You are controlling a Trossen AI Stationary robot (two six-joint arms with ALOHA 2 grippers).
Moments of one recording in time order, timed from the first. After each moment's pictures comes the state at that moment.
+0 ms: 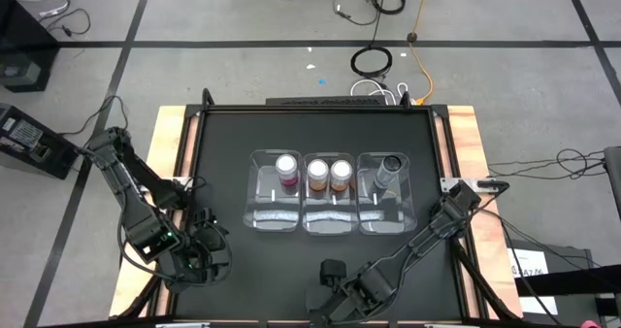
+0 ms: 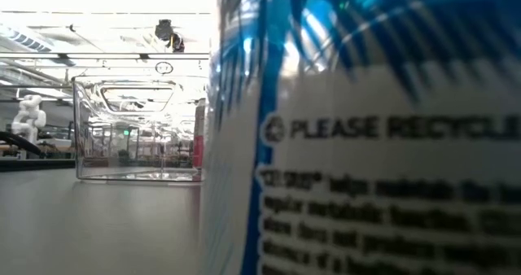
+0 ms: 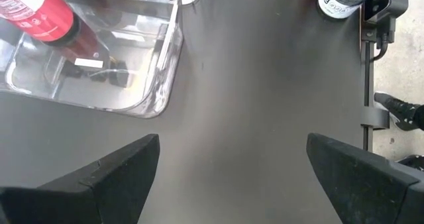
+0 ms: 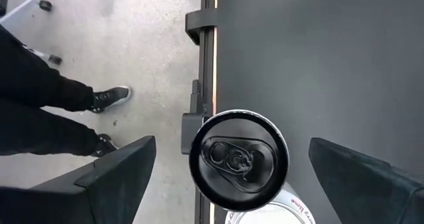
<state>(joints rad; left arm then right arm) -0.94 1.32 1.19 -1.11 -0.45 -1.03 0.64 2.28 2.35 -1.12 0.10 0.67</state>
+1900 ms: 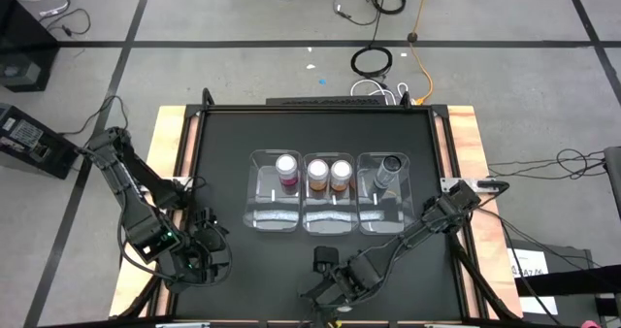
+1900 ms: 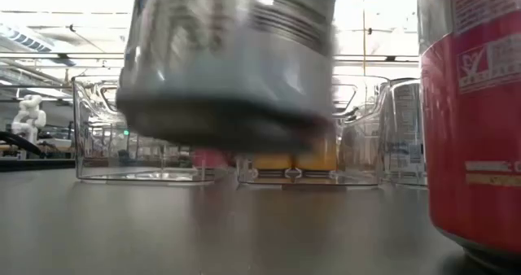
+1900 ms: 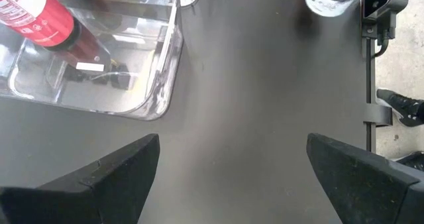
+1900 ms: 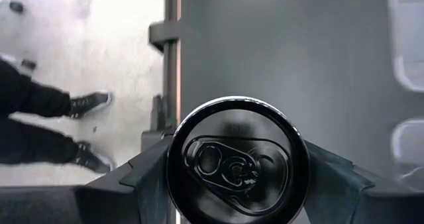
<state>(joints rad) -0.94 1.32 1.19 -1.11 -0.45 -1.00 0.58 2.28 2.36 -1.14 0.13 0.61</state>
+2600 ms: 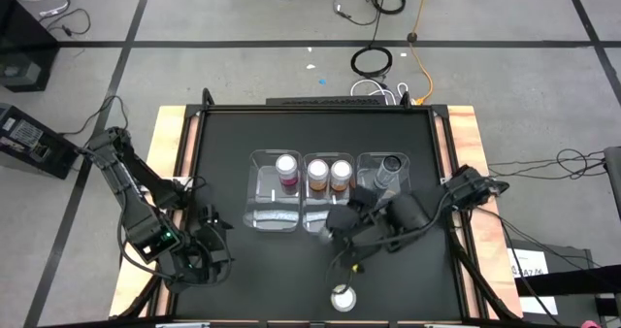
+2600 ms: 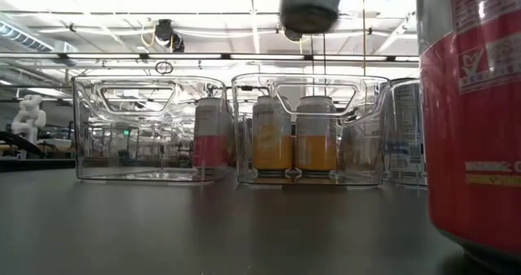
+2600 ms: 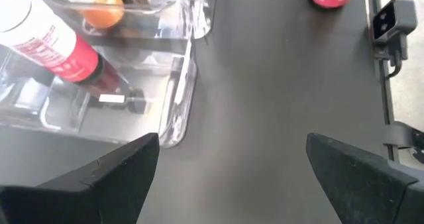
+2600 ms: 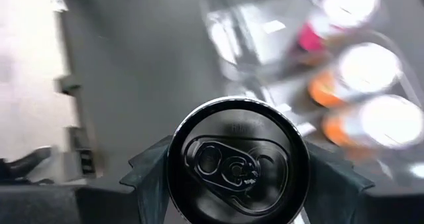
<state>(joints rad) -0.94 1.32 1.19 -1.09 -0.56 -0.94 0.49 1.99 2.36 -1.49 0.36 0.74</state>
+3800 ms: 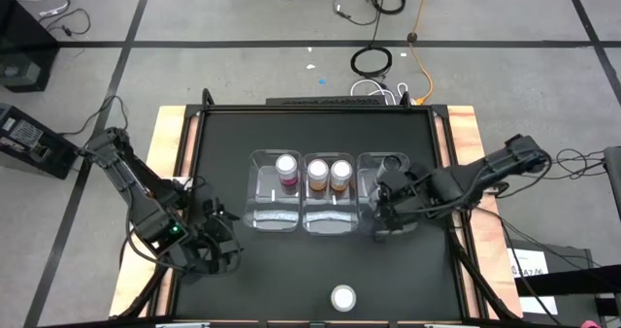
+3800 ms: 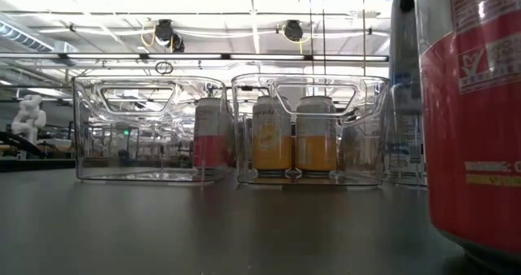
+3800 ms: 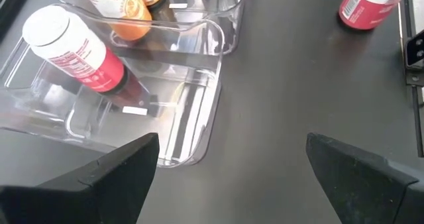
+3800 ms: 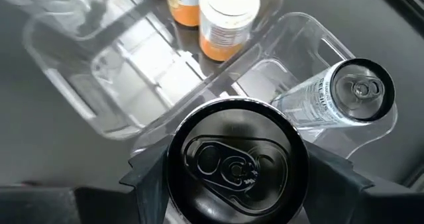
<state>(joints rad) -0.85 1.32 1.19 -1.08 -0.60 -0.90 0.42 1.42 1.44 -1.39 0.45 1.13</state>
